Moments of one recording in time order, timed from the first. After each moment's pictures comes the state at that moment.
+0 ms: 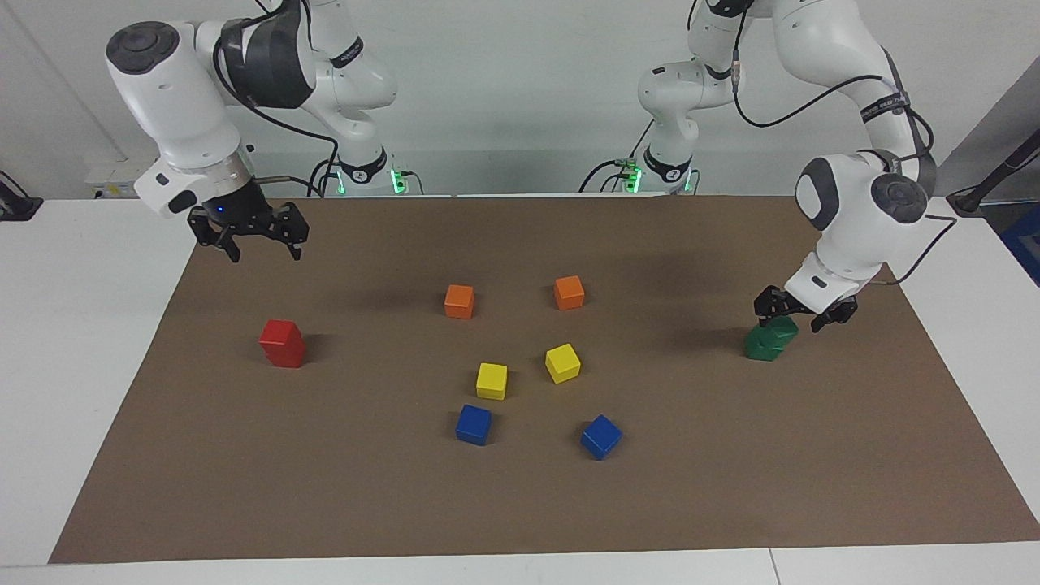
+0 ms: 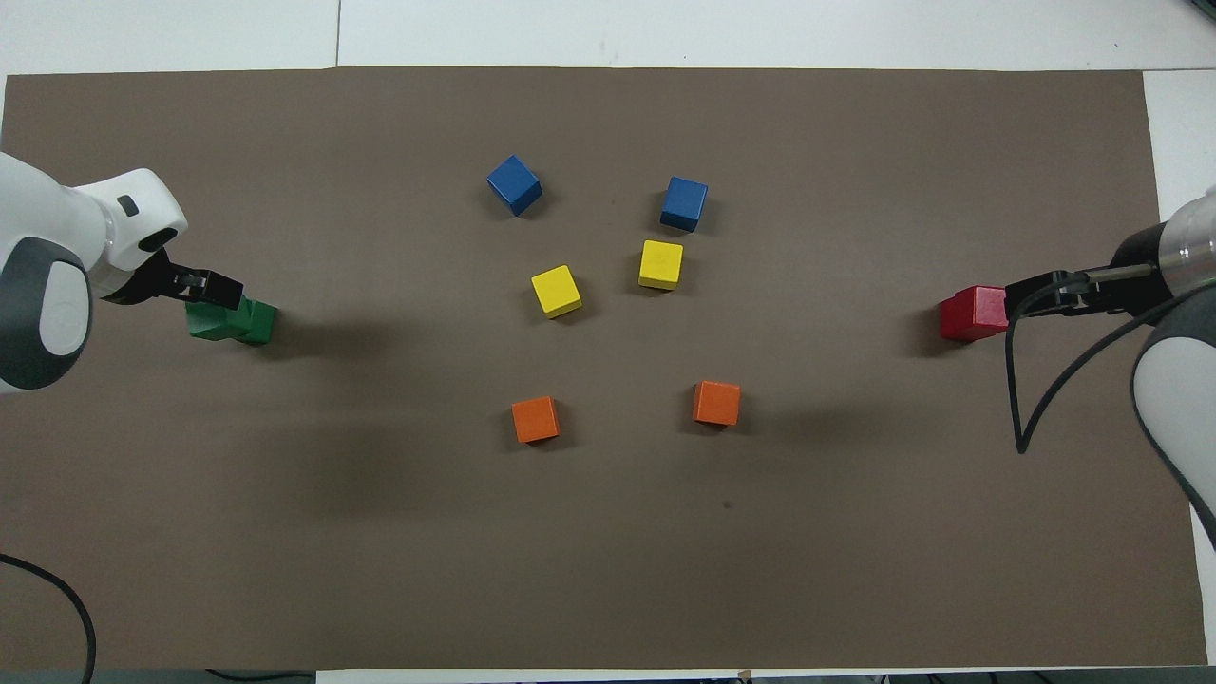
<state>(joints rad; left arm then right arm) 0.10 0.18 -0.10 -1.86 0.08 2.04 0.22 -0.01 -0.07 0.00 -1.80 -0.02 1.72 -0.04</state>
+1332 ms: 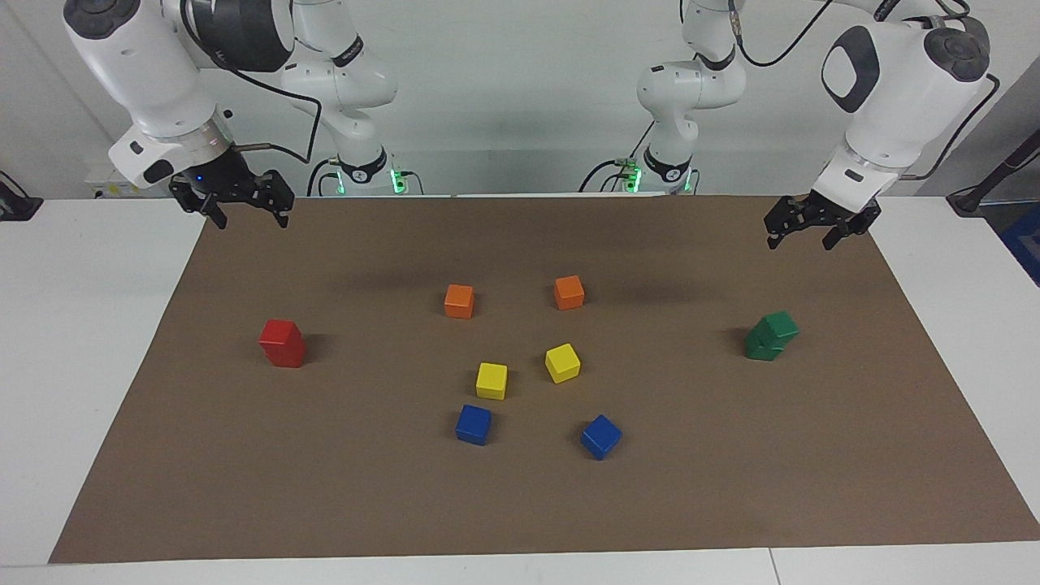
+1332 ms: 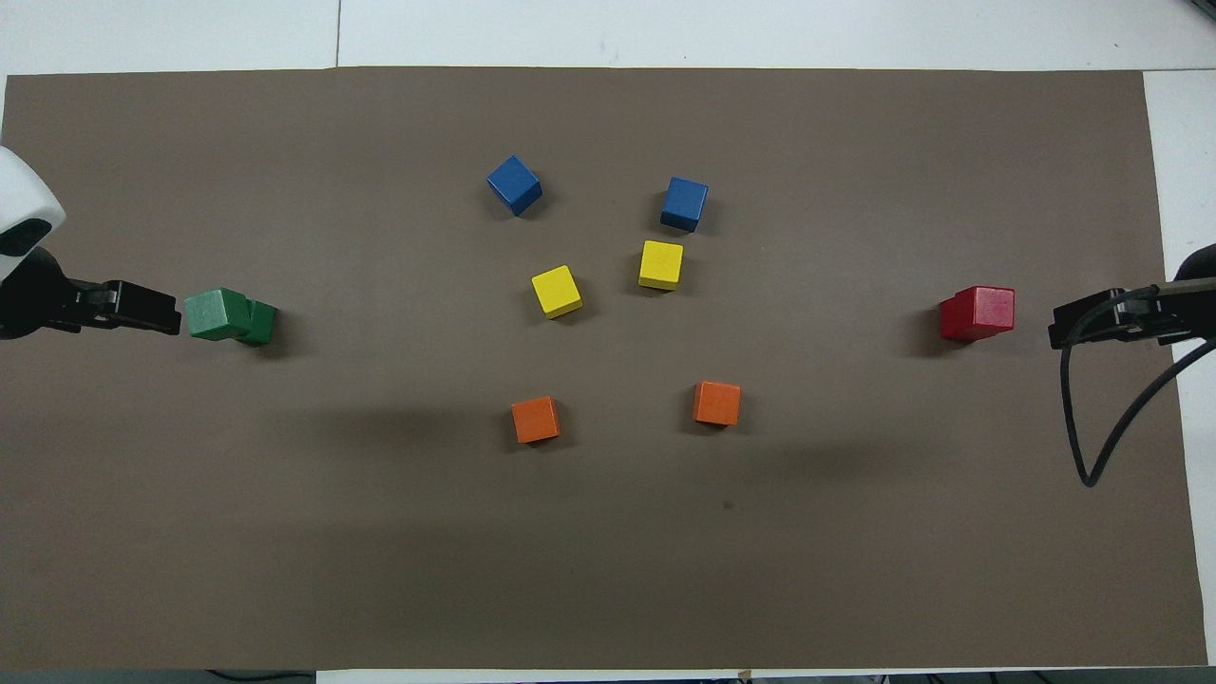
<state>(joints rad) 0.02 -0.02 -0.04 -1.75 -0.01 1.69 0.08 0.08 -0.07 -0.12 -1.73 -0.02 1.57 -0.04</state>
